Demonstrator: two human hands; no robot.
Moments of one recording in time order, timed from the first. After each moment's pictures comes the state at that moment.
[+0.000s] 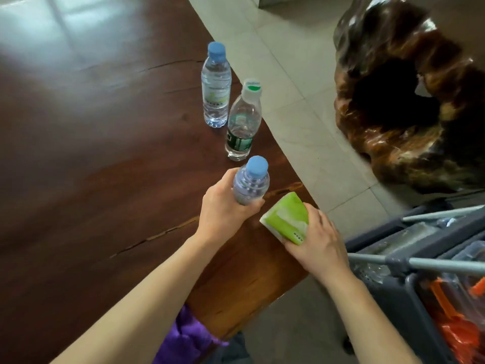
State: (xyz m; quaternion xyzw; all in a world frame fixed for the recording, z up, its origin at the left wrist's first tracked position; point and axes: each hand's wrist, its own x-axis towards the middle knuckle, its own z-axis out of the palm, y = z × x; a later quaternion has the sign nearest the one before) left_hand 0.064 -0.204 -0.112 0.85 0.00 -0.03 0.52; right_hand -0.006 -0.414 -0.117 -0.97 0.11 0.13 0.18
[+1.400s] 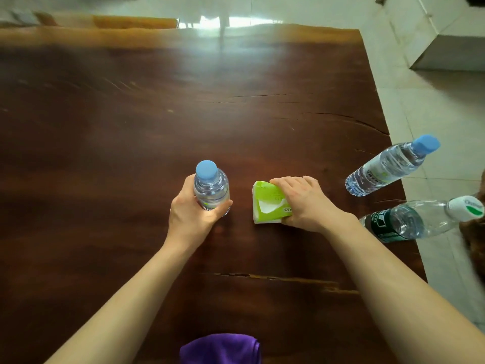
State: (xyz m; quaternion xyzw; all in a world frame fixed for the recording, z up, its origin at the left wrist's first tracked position) left_hand 0.060 0.068 -0.102 0.83 0.29 0.16 0.45; right_hand 0.225 -0.142 -0.118 -0.89 -0.43 0.18 0.01
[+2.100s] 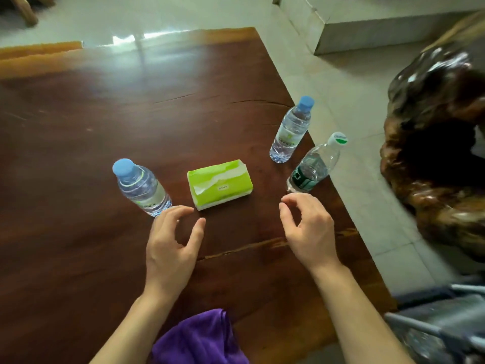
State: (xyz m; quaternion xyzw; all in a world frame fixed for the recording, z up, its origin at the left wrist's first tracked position) left_hand 0.008 -0.026 -0.081 0.88 0.12 0.18 0.43; right_hand 0.084 -0.271 -0.081 -0.93 -0.10 -0.12 0.33
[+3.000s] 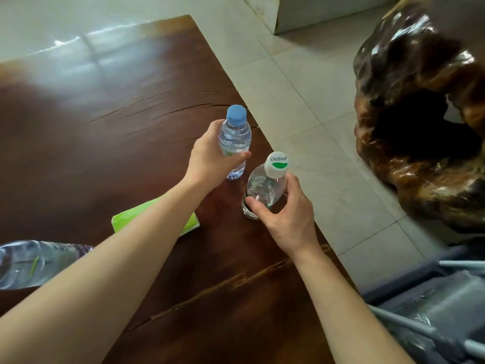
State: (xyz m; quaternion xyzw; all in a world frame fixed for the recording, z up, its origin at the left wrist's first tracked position) left_hand 0.290 -0.156 -0.094 0.88 0.01 0.01 0.48; right_hand 0.180 -0.327 -0.104 -0.88 0.04 -0.06 0.47
